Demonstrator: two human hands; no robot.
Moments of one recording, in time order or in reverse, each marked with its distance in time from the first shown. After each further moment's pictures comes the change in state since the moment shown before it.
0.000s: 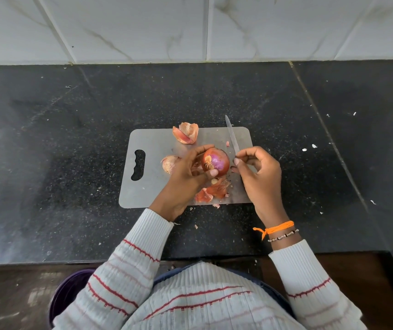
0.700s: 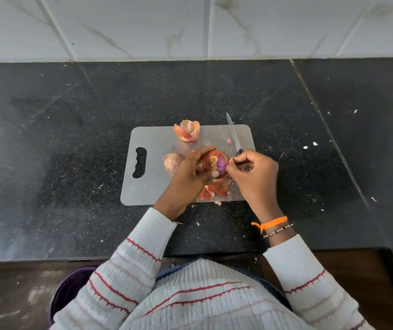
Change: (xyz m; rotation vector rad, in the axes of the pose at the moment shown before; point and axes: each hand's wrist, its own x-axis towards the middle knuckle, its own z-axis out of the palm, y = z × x) left_hand 0.002 -0.006 -0.002 0.265 0.022 0.041; right_hand -0.006 -0.006 0.009 -0.121 0.014 -0.149
